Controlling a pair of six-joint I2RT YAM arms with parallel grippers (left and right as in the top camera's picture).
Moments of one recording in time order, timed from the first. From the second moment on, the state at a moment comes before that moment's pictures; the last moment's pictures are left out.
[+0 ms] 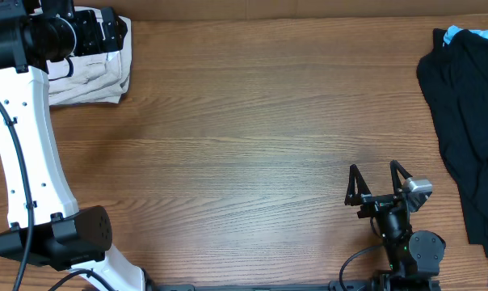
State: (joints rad) left arm 0.21 1.87 2.25 -1.22 0.36 0.00; right arm -0.06 0.01 0.02 -0.01 -0.23 0.25
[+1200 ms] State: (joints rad) left arm 0.12 1.80 2.14 -1.23 0.26 0.00; right arm -0.06 0.01 0.02 -0.01 -0.23 0.25
